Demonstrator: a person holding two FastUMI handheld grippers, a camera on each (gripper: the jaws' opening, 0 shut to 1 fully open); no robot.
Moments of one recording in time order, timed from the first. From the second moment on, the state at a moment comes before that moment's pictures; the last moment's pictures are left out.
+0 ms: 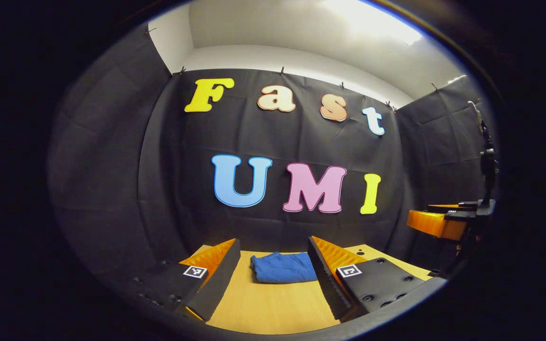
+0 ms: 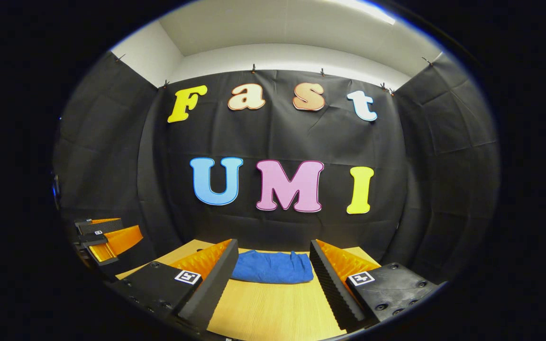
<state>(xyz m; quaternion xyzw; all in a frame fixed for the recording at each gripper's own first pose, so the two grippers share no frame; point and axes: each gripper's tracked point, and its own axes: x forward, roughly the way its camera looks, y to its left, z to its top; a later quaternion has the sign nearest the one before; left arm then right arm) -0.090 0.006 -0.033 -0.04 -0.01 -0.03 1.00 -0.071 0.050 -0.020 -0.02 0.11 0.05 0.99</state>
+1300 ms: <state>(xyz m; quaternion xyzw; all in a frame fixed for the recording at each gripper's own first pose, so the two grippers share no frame) -0.099 -0.003 -0.038 -0.01 0.00 -0.04 1.00 -0.068 0.070 -0.024 -0.02 0.12 0.10 0.99</state>
